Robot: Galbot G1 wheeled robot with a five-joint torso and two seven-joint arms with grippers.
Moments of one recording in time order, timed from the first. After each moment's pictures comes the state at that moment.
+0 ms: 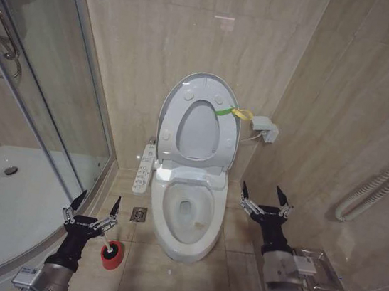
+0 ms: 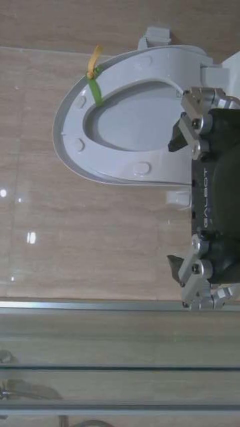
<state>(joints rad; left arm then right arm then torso) 1.70 -1.34 -0.63 -2.24 -0.27 -0.12 0.06 -1.51 1.24 0.45 2.29 0.24 0.03 0.32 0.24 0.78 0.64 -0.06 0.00</state>
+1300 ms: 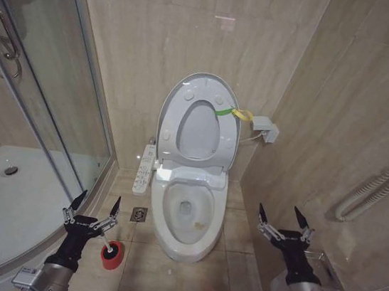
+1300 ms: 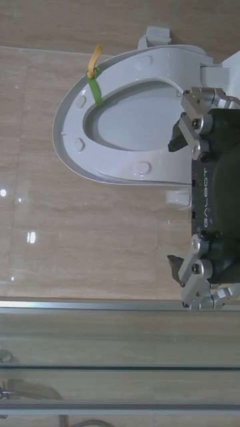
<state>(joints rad) 1.70 -1.34 -0.63 -2.24 -0.27 -0.12 0.06 -1.72 1.41 0.72 2.28 0.24 0.11 0.03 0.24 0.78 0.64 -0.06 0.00</state>
